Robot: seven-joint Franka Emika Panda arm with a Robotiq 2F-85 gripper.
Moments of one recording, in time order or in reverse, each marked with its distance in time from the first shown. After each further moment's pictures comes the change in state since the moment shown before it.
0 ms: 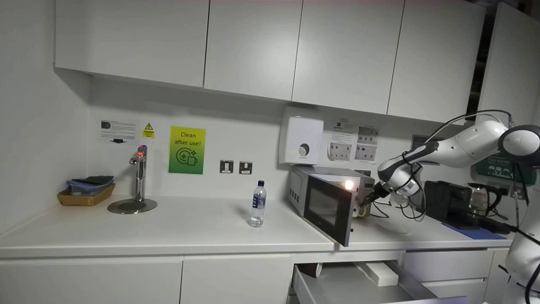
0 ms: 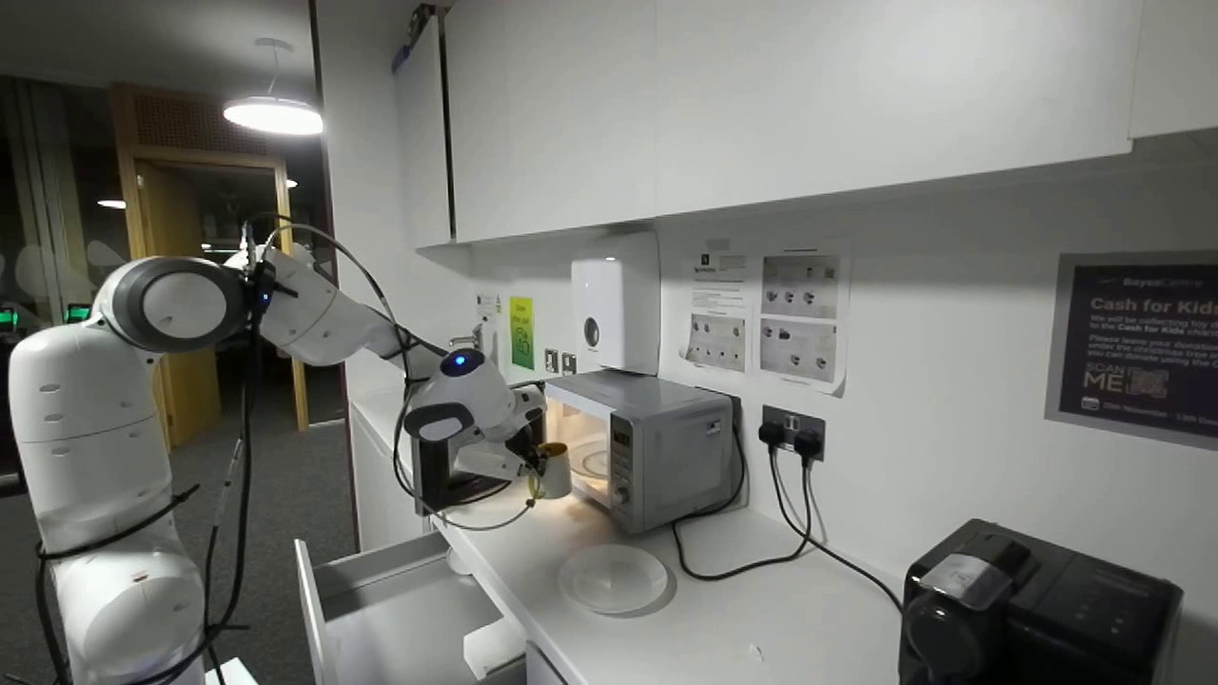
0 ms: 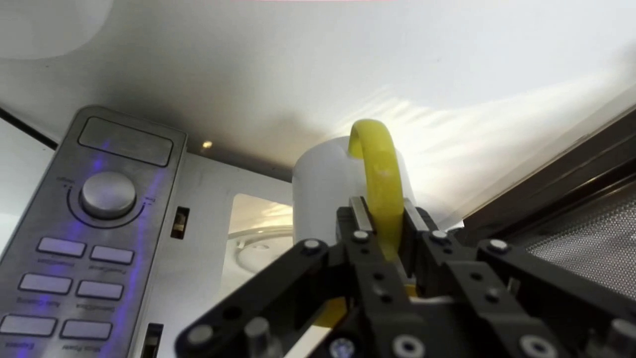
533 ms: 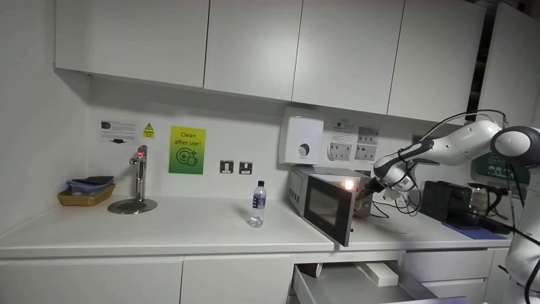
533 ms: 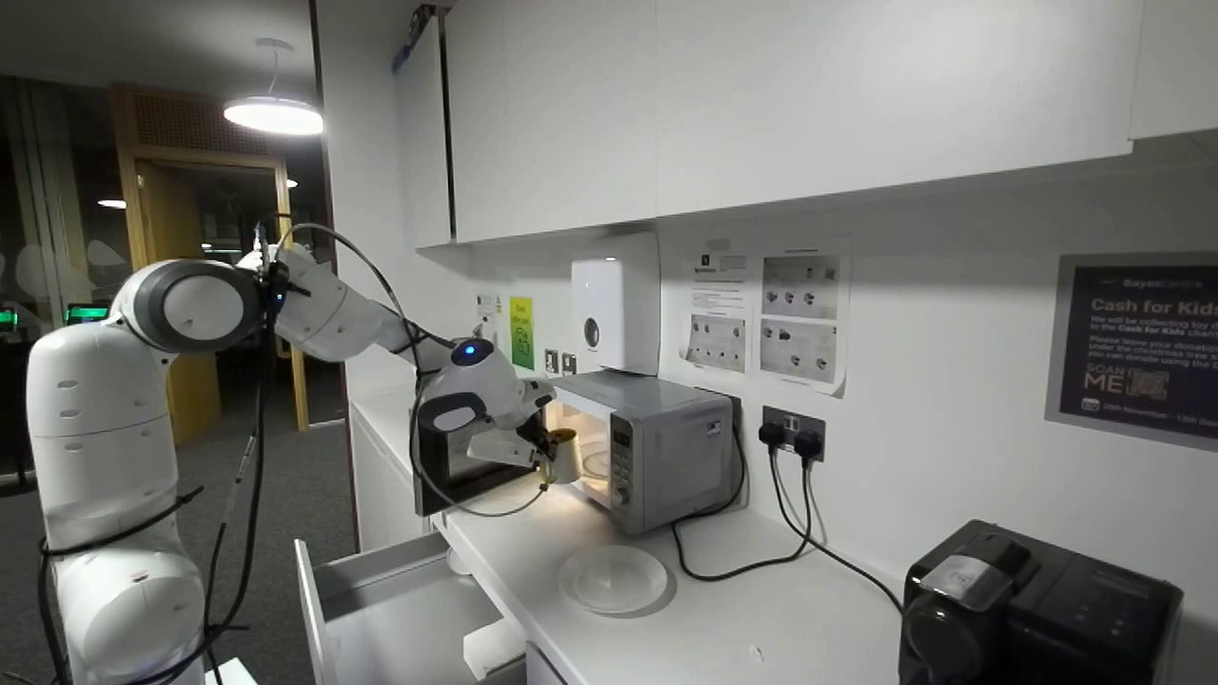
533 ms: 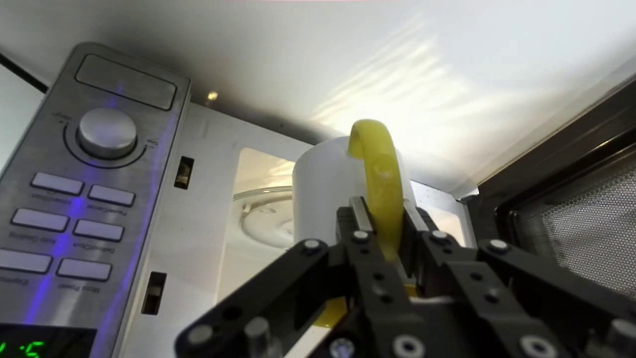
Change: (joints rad) arm -0.001 0.051 0.000 0.095 -0.035 0.000 0.034
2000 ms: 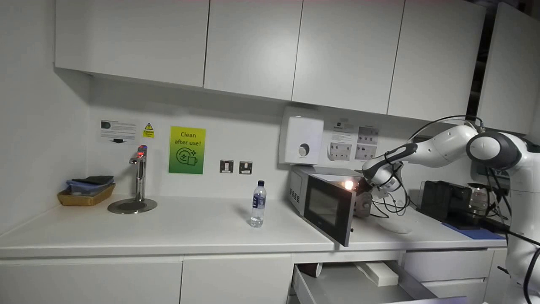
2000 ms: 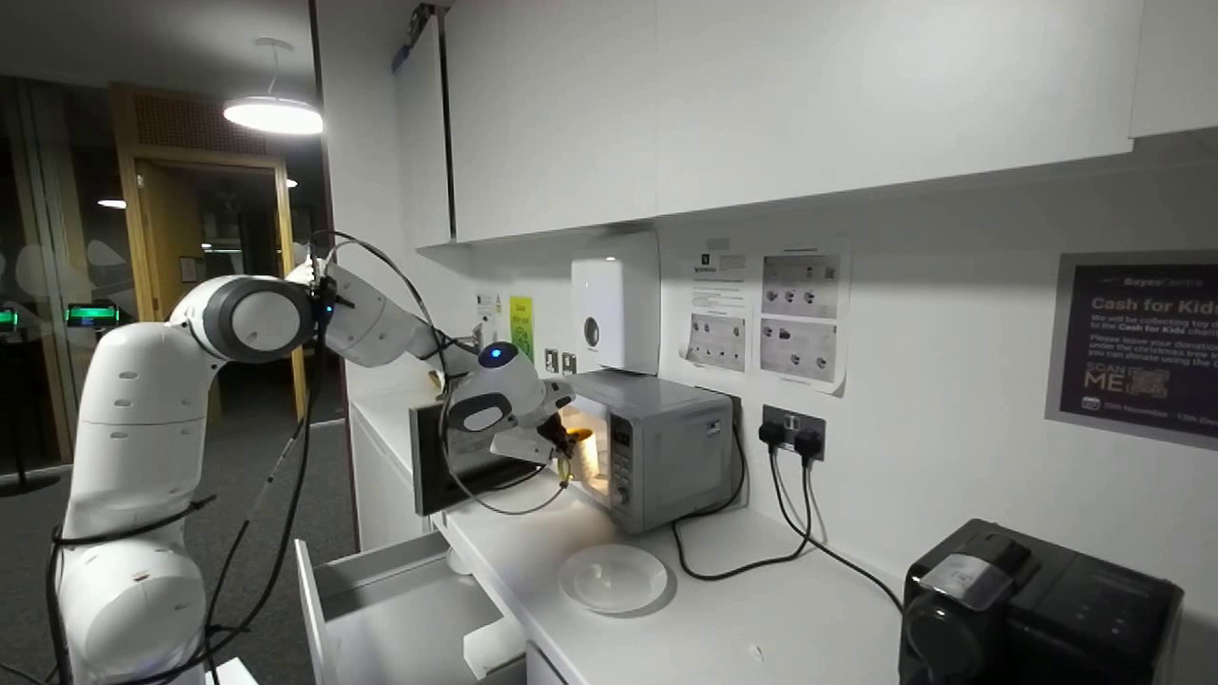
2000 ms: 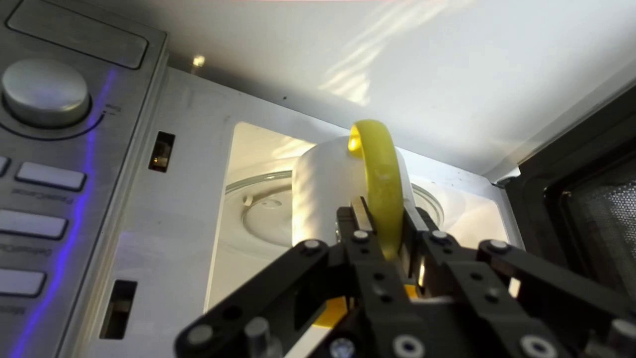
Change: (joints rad) arm 0.006 0.179 0.000 0.187 -0.049 -0.001 0.095
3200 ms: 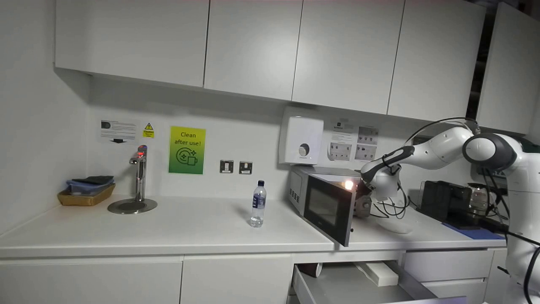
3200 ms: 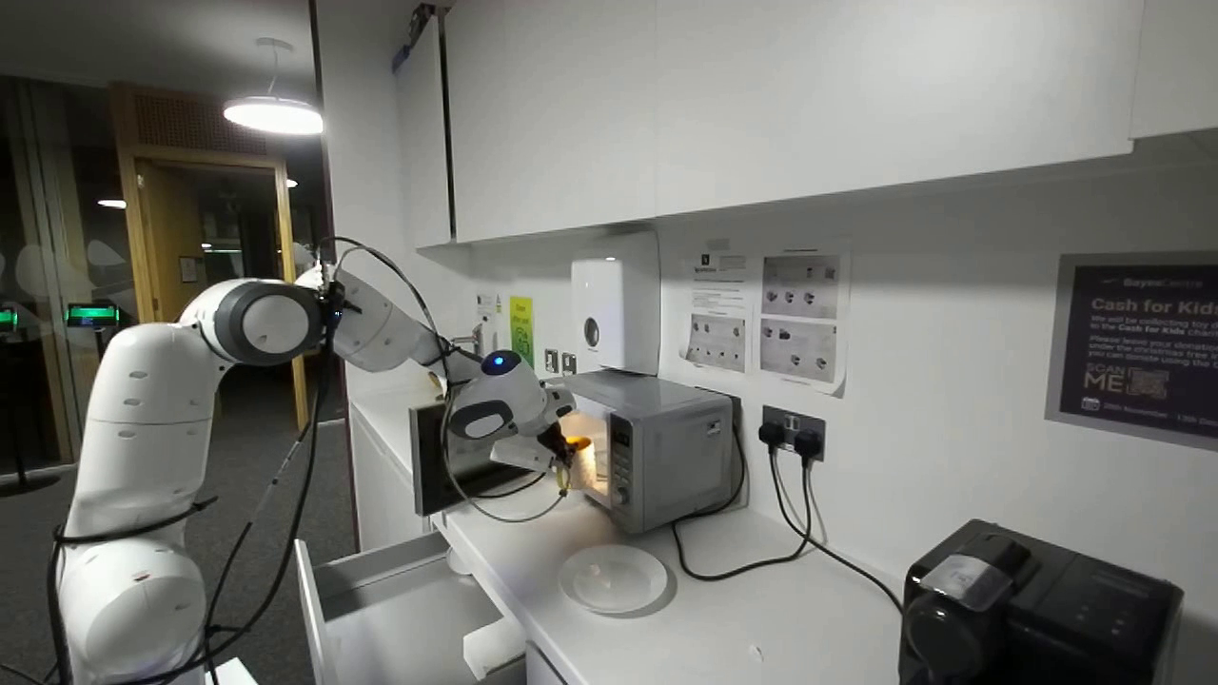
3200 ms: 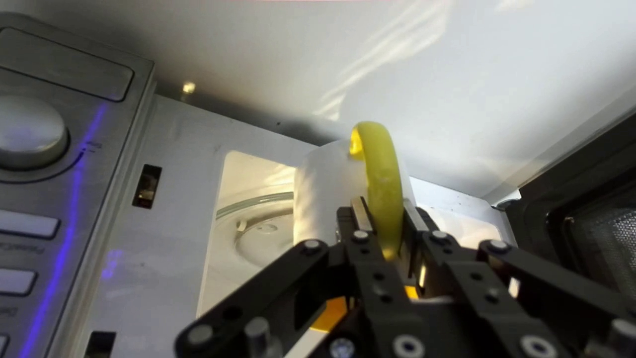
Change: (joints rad) arm 0.004 0.032 0.000 0.003 0.000 -0.003 0.001
